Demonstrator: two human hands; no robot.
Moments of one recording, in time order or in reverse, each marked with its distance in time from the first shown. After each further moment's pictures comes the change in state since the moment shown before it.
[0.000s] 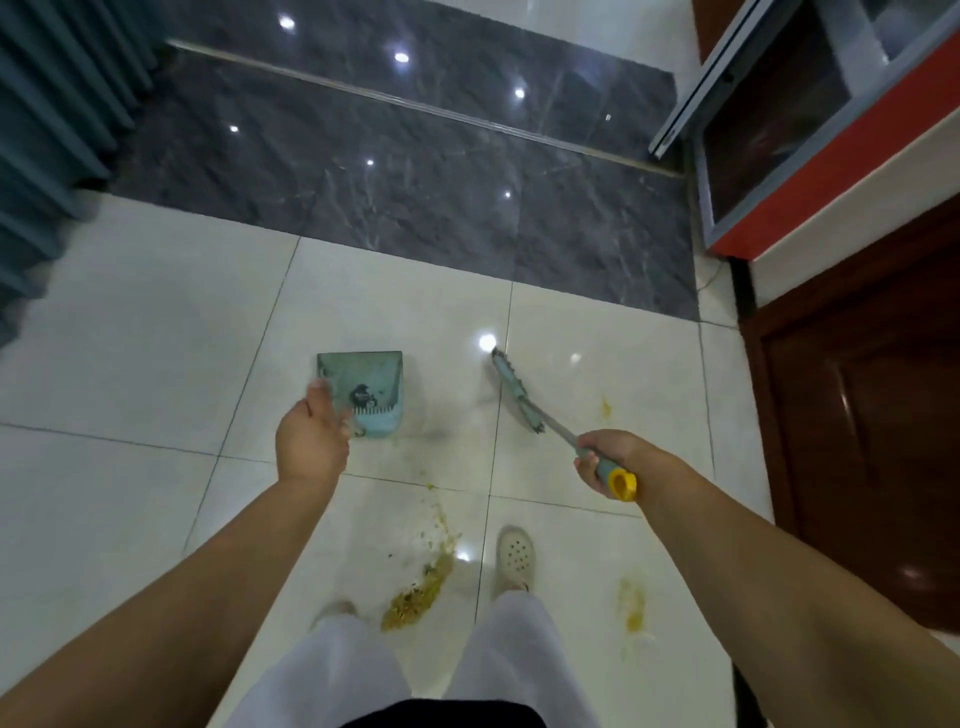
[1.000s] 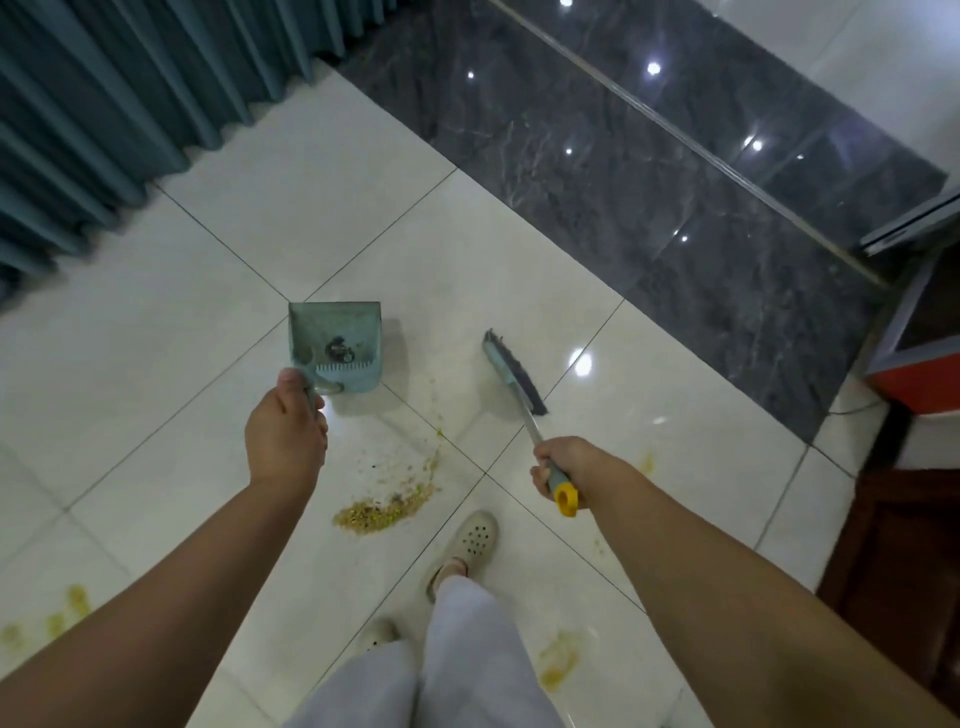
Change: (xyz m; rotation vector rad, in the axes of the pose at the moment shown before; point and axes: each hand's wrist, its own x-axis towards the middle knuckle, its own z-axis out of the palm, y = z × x) left_hand -0.152 -0.082 0.057 -0.192 0.557 -0.071; right_hand 0.049 0.003 -0.024 -0.688 -0.118 0.022
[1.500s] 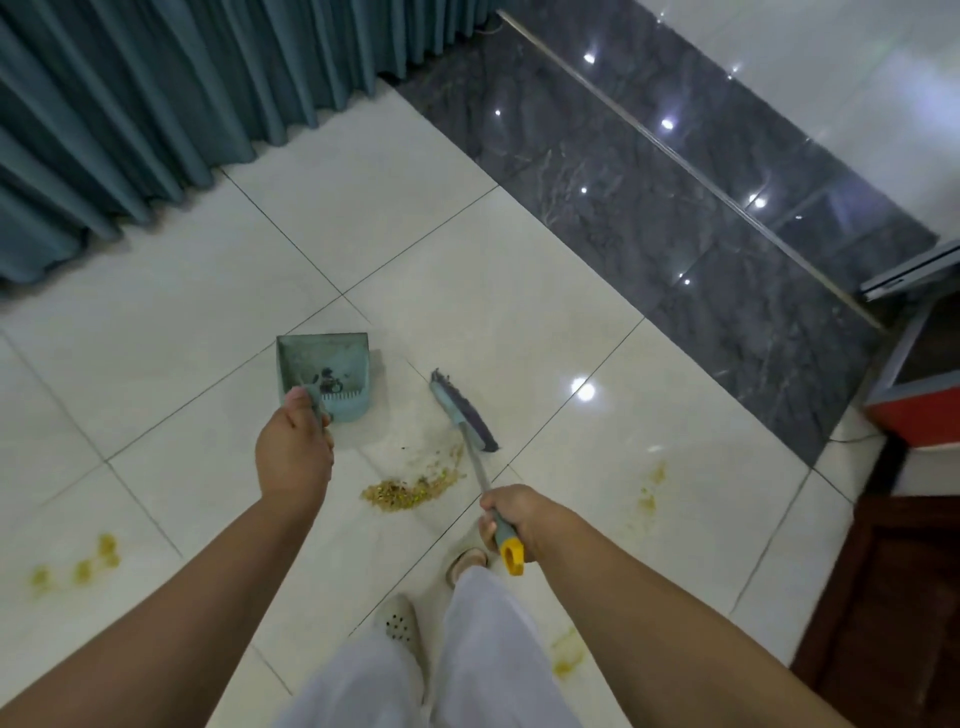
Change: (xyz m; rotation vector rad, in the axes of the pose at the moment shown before) left_hand -0.034 -0.084 -0.133 -0.070 0.066 -0.071; right_hand -0.038 0.160 0.135 -0.075 -0.081 0.020
